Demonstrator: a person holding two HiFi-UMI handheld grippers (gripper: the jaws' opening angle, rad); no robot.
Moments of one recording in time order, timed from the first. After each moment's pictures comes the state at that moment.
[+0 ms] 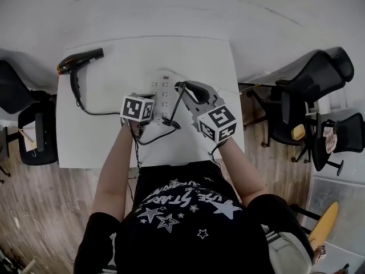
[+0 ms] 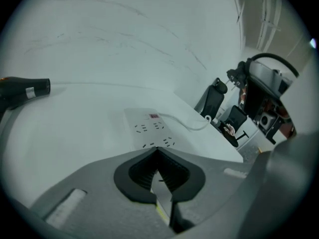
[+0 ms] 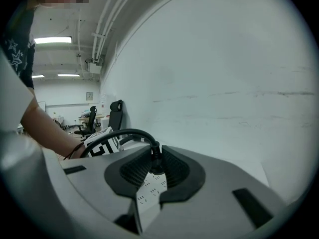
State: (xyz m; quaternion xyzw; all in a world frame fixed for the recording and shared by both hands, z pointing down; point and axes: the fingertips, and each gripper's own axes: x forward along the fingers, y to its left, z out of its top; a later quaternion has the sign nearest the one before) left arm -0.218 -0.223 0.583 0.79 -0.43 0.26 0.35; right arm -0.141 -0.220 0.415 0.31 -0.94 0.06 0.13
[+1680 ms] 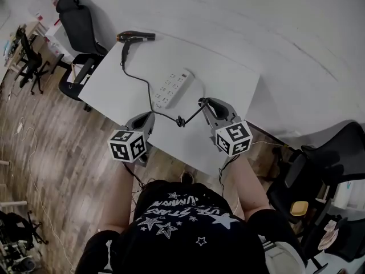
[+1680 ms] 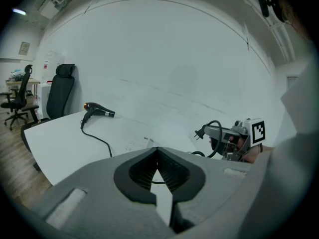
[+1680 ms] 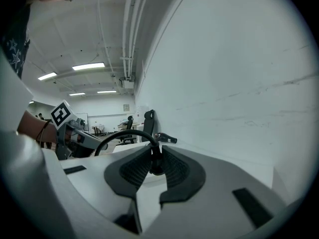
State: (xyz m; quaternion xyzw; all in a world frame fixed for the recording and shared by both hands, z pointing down) left arm -0.120 -0.053 0.435 0.63 -0.73 0.04 0.25; right arm 0.000 -0.187 0.408 0.10 -0.99 0.05 0.07
